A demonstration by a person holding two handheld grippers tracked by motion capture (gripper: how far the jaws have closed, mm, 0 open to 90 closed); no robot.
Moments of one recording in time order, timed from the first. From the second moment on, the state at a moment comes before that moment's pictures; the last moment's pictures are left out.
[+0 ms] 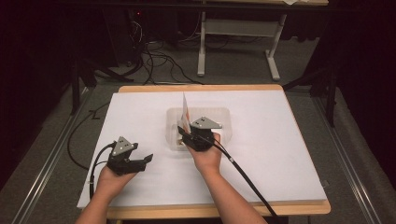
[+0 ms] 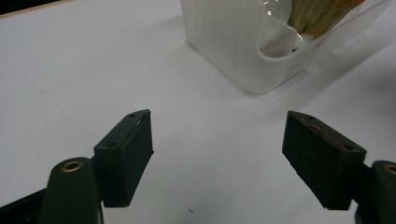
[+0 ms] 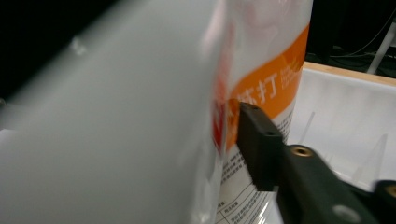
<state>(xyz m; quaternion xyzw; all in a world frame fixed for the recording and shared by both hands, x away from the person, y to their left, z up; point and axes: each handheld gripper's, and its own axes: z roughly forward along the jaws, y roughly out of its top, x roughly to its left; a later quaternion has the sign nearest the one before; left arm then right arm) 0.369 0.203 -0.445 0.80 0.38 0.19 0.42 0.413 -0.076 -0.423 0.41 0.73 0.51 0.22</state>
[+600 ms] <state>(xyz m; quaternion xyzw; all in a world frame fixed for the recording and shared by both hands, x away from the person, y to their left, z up) 0.369 0.205 -0.444 0.80 0.38 0.19 0.42 0.387 -0.102 -0.397 0.40 0.73 0.50 0.23</state>
